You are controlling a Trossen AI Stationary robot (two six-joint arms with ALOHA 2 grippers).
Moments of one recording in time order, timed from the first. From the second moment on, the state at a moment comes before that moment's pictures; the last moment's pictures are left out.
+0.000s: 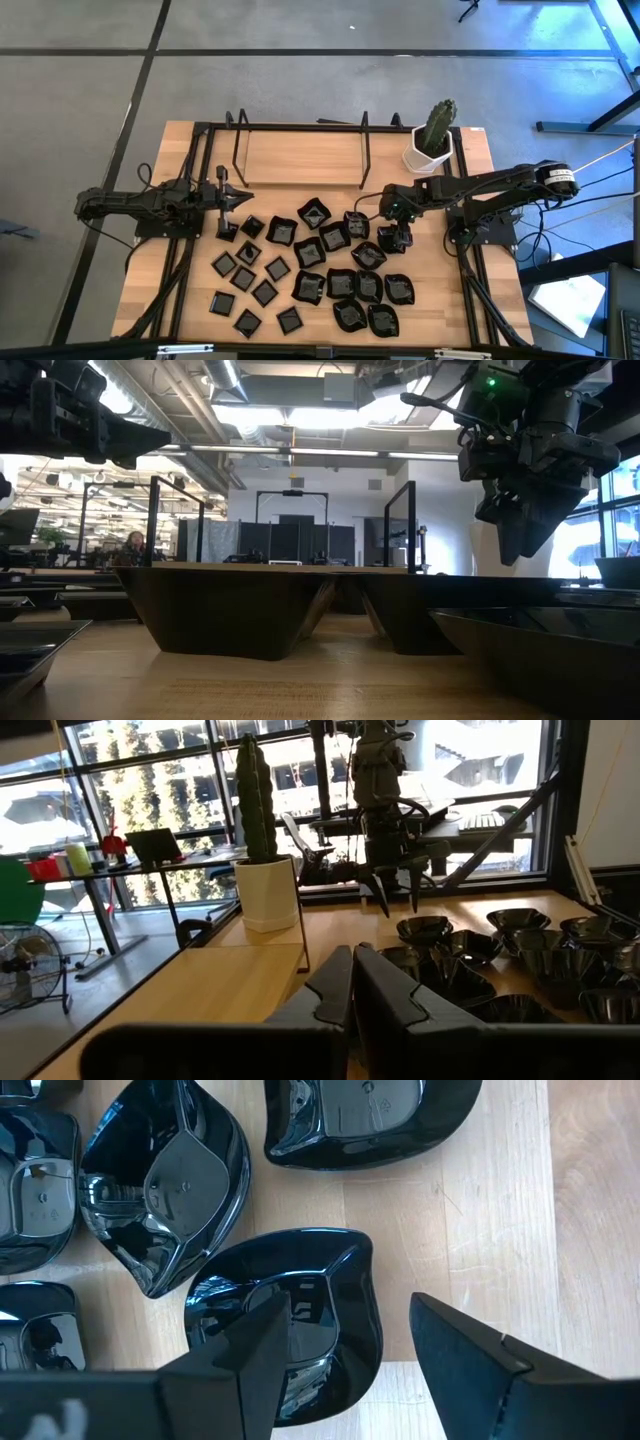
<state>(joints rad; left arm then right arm) 0.00 0.03 0.01 0.09 -0.17 0.12 -0.04 1.19 0.67 -0.60 -0.13 0.10</state>
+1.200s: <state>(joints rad) 0.00 0.03 0.01 0.09 -0.16 0.14 -0.03 1.19 0.67 -0.57 -0.13 0.07</state>
